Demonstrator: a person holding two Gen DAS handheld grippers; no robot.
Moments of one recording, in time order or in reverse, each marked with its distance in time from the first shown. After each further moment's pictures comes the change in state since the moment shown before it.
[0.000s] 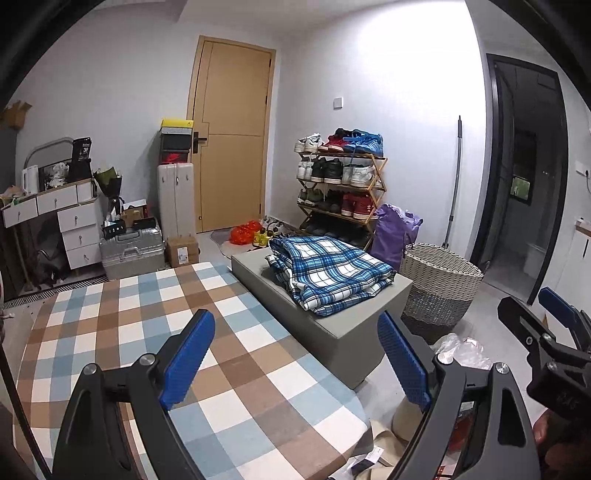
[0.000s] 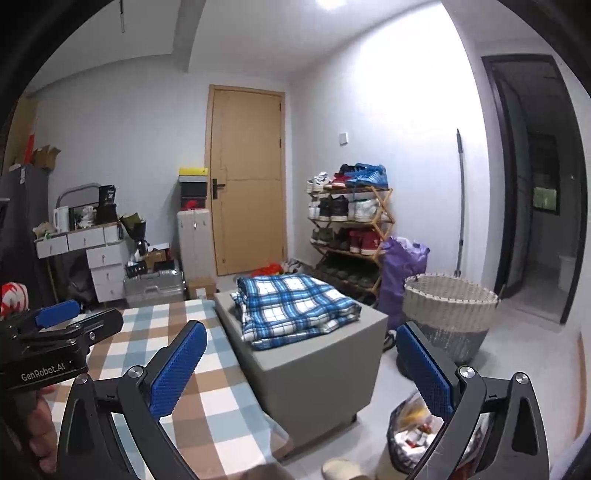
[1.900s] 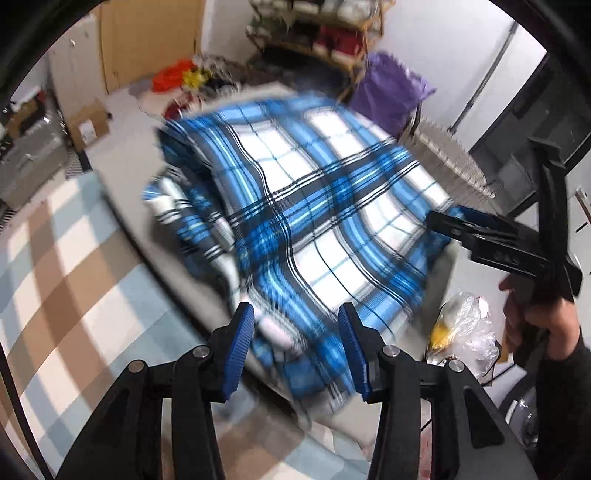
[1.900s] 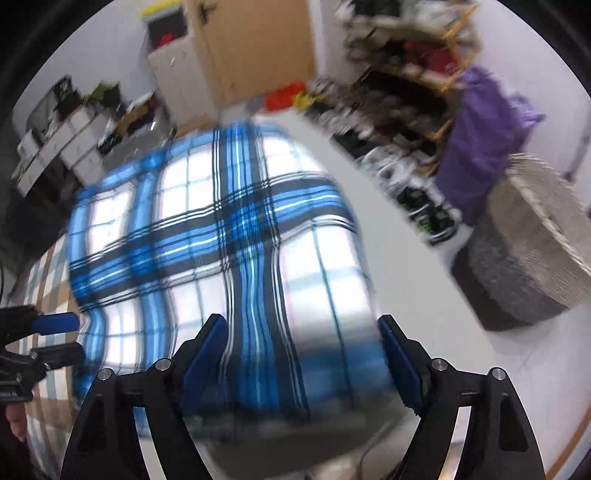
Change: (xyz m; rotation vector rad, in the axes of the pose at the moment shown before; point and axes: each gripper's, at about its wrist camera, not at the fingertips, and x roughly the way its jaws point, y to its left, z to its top) left arm 0.286 -0.008 0.047 0.004 0.715 -0.258; right arm 0.448 -0.103 0.001 -0.008 0.756 0.168
